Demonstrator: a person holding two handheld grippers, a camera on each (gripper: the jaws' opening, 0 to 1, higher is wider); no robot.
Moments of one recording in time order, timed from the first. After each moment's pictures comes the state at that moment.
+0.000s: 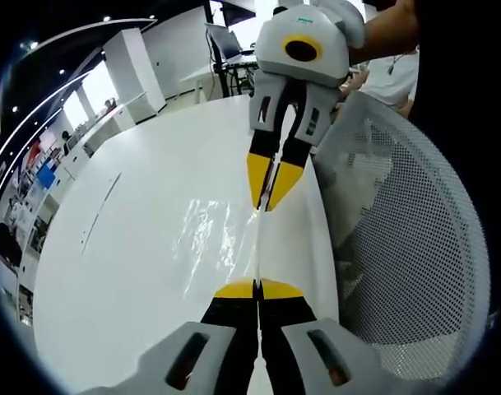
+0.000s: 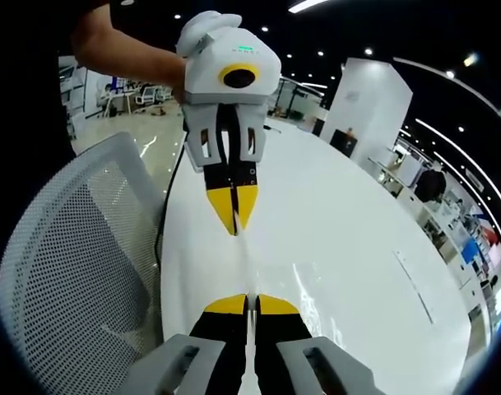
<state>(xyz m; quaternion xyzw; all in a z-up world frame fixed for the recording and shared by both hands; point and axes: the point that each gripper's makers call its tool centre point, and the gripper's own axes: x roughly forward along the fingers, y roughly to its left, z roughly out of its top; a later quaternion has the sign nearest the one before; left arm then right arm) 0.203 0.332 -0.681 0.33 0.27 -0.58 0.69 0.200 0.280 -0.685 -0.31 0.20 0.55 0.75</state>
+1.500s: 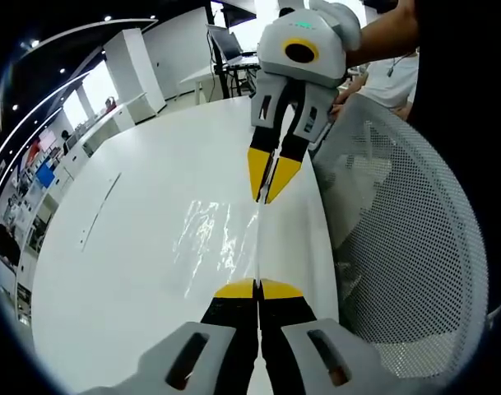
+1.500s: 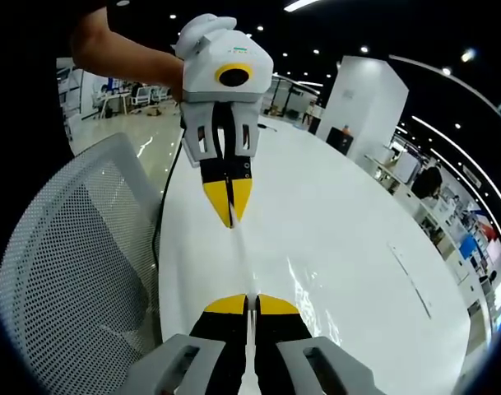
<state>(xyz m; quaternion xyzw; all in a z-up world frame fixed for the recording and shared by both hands) 0.205 0.335 -0.679 0.32 0.27 -0.58 0.69 0.202 0.273 -0.683 -0.30 0.21 0.54 0.76</state>
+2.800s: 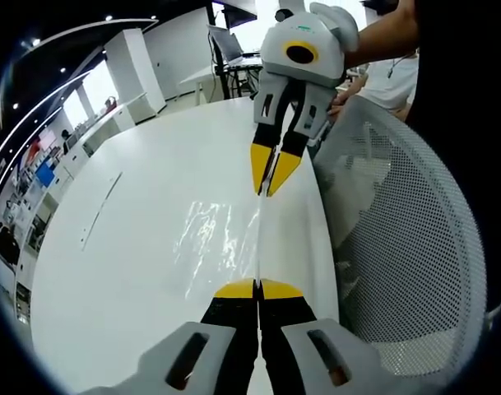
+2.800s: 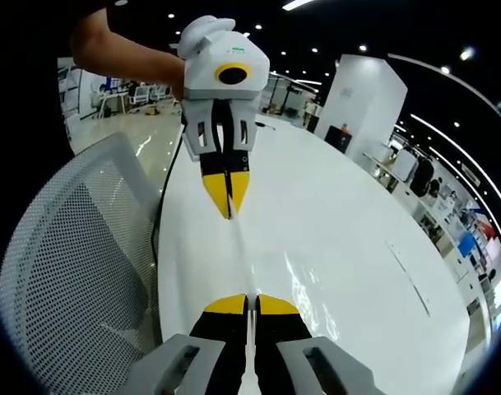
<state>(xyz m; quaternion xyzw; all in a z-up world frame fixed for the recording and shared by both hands) 0.206 0.340 -0.676 0.32 0.27 -0.59 0.69 0.204 0.269 -0.682 -0.30 0.21 0.54 0.76</state>
